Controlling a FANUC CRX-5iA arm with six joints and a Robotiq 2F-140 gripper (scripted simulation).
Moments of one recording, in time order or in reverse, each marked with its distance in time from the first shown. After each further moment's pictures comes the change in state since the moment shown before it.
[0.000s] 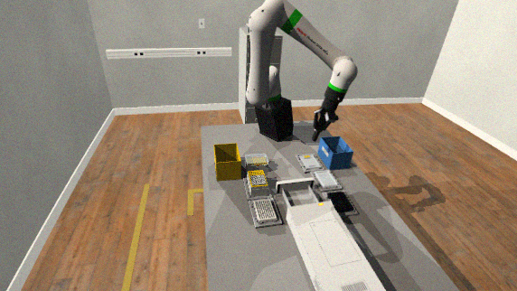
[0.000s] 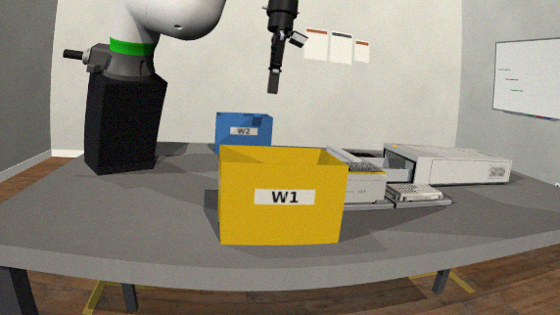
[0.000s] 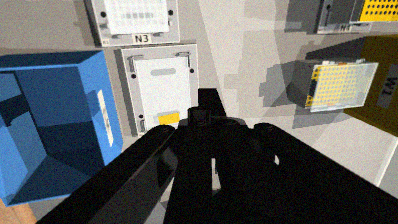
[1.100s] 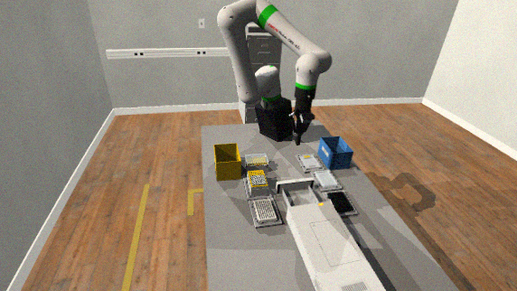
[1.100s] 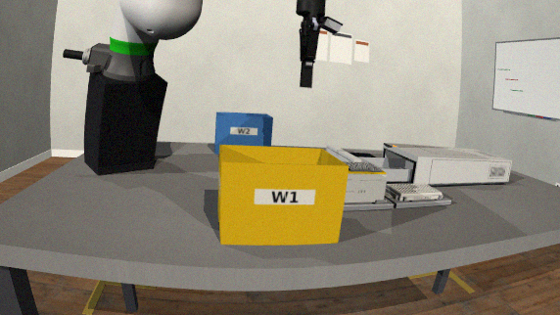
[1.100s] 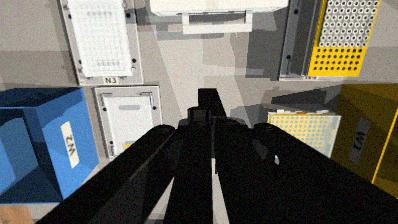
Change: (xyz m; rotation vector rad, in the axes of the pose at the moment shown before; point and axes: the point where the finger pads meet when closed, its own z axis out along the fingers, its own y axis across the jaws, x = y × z) arm 0.063 0.125 -0.001 0.212 0.070 -0.025
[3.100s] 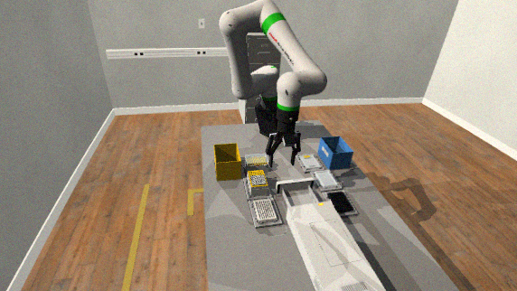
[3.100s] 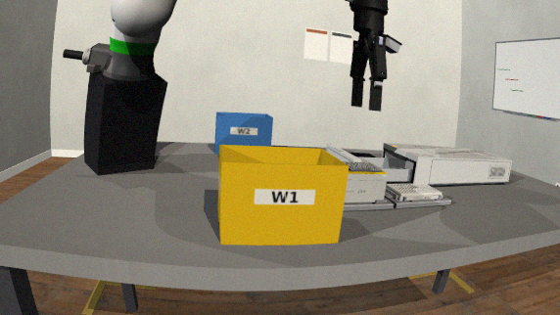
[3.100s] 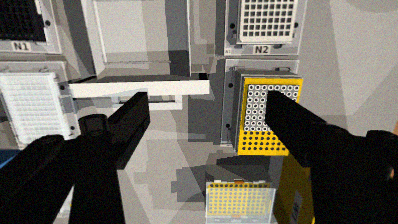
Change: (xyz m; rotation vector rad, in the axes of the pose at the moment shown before) arm 0.116 0.113 0.043 0.001 0.001 -0.009
